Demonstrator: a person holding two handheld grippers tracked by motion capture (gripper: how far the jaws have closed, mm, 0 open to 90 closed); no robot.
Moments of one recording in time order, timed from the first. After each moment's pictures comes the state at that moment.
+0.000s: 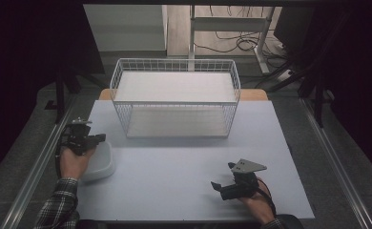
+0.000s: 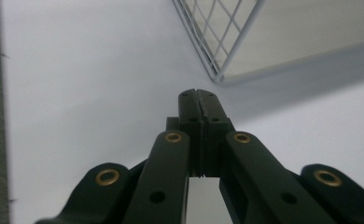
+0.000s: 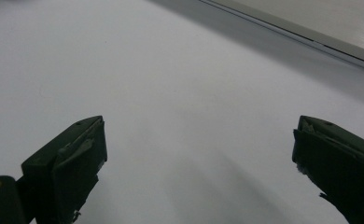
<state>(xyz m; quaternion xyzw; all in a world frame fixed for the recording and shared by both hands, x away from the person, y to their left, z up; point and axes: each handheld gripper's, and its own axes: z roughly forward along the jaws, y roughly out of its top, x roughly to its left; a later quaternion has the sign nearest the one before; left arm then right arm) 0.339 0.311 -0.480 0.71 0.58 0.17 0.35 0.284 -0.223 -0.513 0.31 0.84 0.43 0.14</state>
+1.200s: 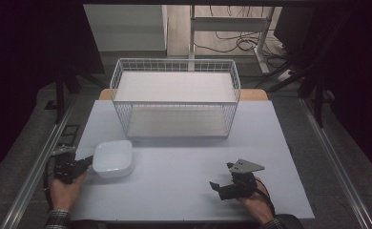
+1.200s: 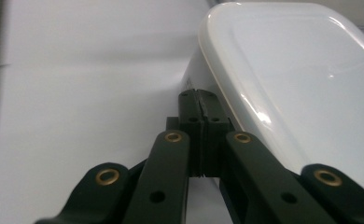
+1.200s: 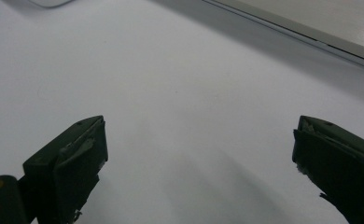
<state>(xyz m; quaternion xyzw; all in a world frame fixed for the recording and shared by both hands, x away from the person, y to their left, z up) 0.273 0.325 -0.532 0.67 0.61 0.13 0.40 0.283 -0.218 -0.515 0.31 0.84 0.43 0.15</state>
